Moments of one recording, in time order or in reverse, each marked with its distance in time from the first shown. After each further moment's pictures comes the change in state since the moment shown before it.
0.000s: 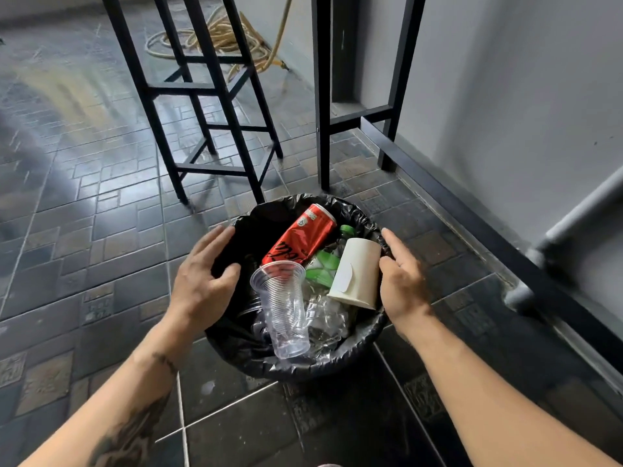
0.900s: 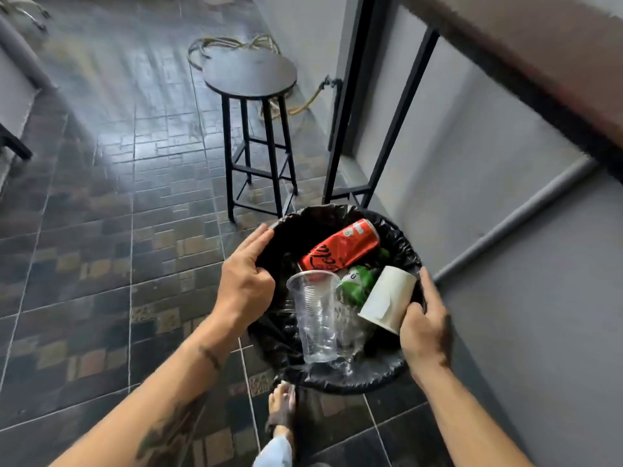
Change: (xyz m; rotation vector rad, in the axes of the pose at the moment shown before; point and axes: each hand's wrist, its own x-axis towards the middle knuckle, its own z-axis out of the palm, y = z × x) left_hand -0.120 0.377 -0.352 -0.282 -0.018 -0.151; right_hand -0.238 -0.452 -0.152 -0.212 0.185 0.092
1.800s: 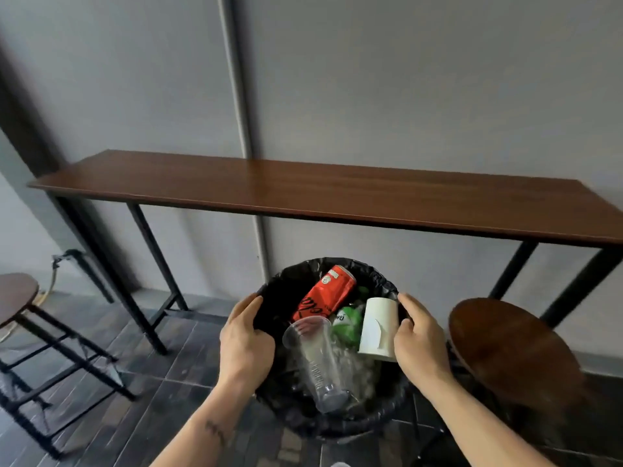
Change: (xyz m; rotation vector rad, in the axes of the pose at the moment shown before) left_hand -0.198 0.188 -0.072 0.070 -0.676 0.549; right_hand -0.357 -0.095 -0.184 -0.032 0.830 0.220
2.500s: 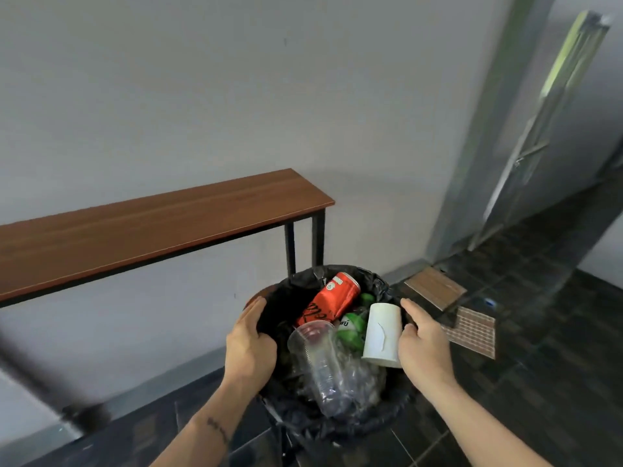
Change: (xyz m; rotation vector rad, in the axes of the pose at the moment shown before) left_hand -0.160 0.204 0.275 -0.073 -0.710 0.279; right_hand -0.077 0.169 -0.331 -0.027 0.605 0.360
